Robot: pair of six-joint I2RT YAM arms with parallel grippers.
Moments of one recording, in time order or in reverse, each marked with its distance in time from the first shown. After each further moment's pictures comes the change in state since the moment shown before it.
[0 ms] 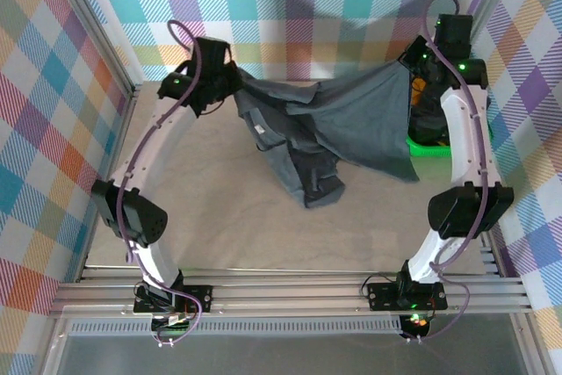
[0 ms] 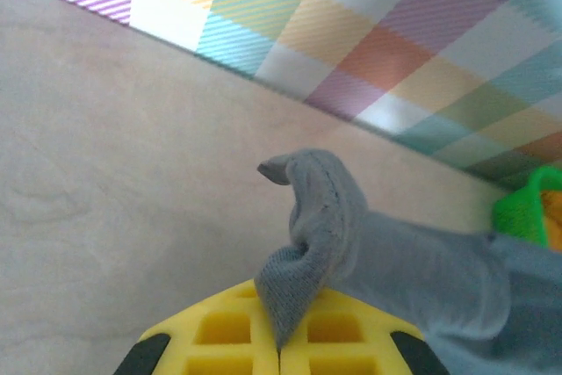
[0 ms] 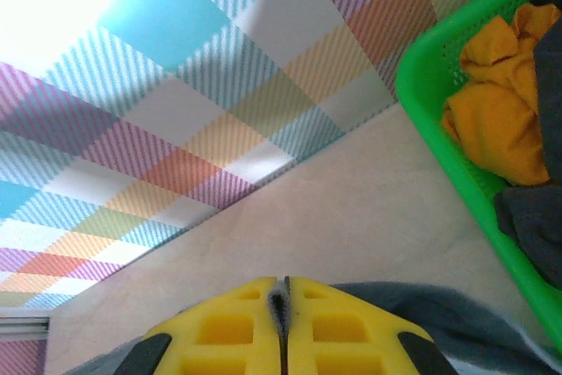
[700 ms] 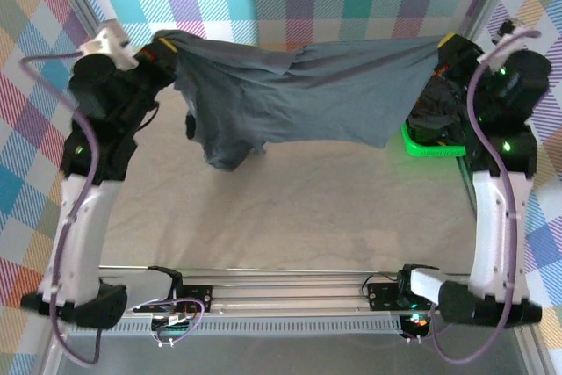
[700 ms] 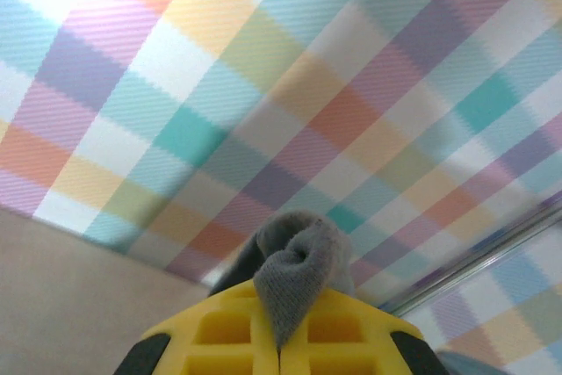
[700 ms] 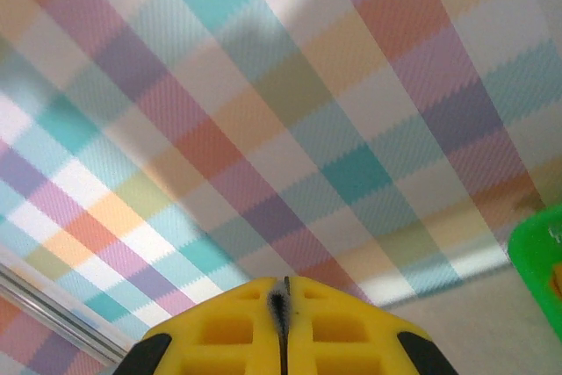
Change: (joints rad) left arm 0.108 -0.593 -0.229 0.311 0.073 -0.052; right arm -0.076 -0.603 -0.404 0.406 -0.127 0.015
